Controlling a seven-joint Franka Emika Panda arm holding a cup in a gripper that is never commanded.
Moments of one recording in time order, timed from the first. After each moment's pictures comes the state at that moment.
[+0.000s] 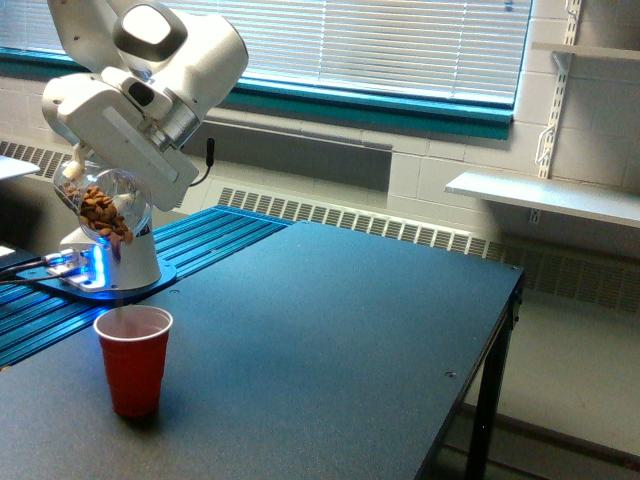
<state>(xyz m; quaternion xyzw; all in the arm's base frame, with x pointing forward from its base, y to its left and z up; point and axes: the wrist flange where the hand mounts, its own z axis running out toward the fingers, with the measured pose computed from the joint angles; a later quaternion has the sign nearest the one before) 0.256 -0.208 0.344 0.78 -0.50 0.05 0.39</state>
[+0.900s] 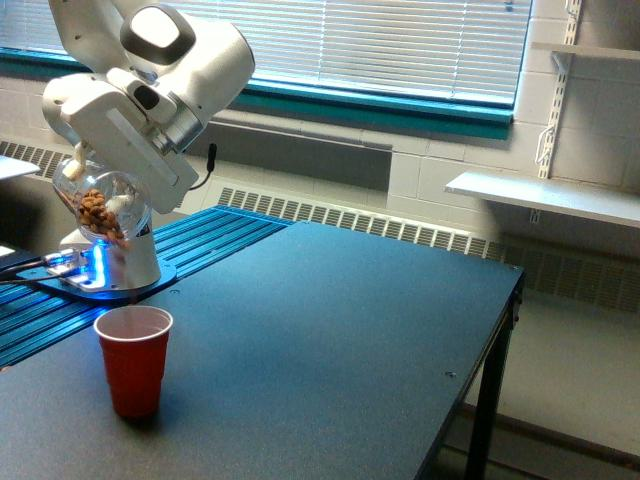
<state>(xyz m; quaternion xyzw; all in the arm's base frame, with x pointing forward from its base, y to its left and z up) 0.261 -0.208 0.342 0.77 -0.49 0.04 0.41</state>
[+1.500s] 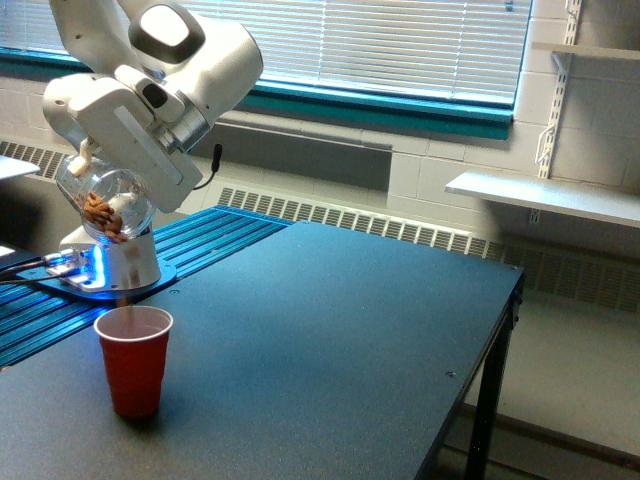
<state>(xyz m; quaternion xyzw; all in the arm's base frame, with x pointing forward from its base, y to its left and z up) 0.271 -0.207 0.345 0.77 -0.48 0.03 0.42</state>
